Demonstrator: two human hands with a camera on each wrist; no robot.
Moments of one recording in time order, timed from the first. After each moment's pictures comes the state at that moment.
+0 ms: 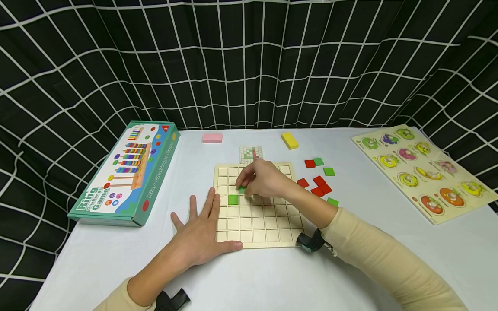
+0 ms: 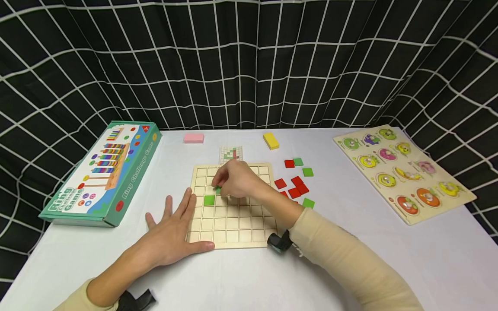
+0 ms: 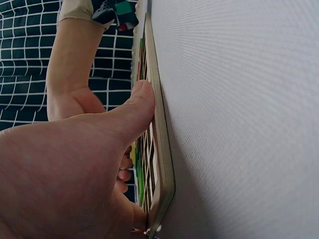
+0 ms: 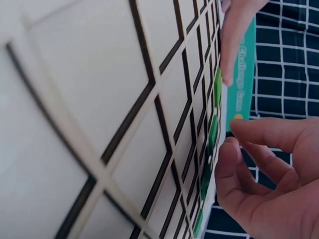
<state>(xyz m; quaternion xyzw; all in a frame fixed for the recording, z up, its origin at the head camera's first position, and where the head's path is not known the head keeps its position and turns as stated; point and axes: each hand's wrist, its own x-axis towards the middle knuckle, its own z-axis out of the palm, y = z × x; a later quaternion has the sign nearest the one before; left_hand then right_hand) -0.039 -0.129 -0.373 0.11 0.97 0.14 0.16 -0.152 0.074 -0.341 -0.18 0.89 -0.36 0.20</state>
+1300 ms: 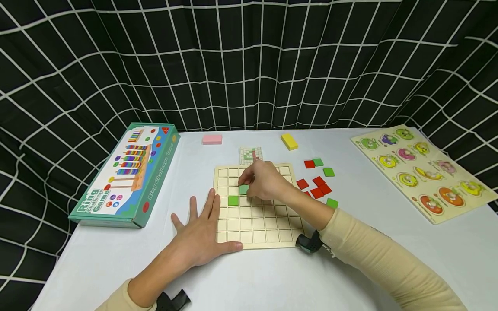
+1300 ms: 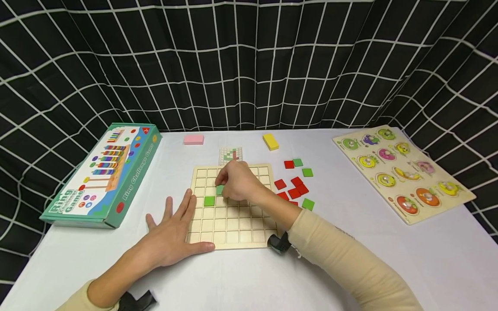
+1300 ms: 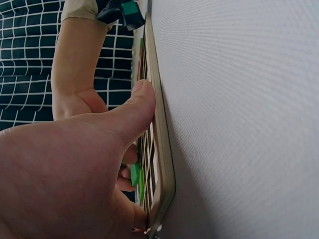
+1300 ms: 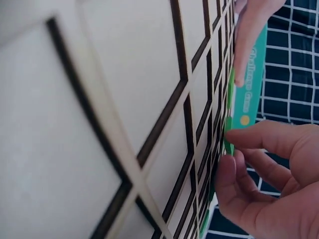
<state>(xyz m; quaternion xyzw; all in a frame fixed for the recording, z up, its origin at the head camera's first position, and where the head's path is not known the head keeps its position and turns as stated) -0.038 -0.128 -0.372 0.11 0.97 0.14 0.16 -0.151 0.072 -0.349 -0.15 0.92 -0.33 0.15</state>
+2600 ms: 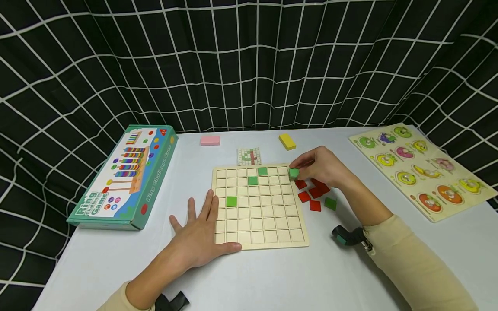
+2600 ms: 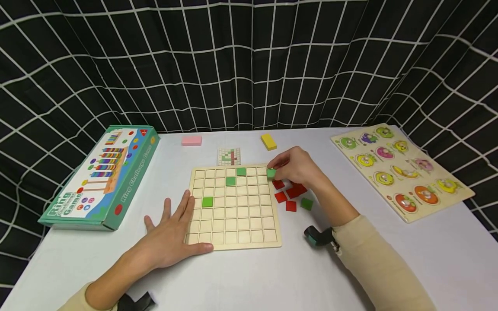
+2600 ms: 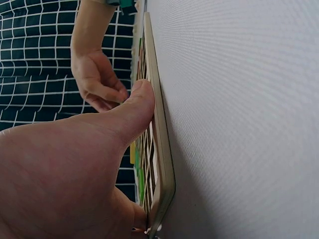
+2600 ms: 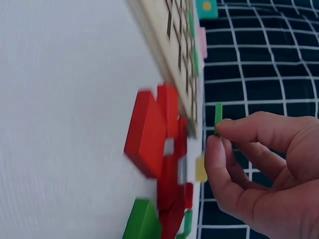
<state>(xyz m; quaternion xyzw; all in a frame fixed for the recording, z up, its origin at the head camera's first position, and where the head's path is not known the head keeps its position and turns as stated) -0.039 -0.127 -0.373 0.11 0.97 0.14 0.16 -0.165 0.206 -0.338 -0.04 0.91 -0.39 0.15</state>
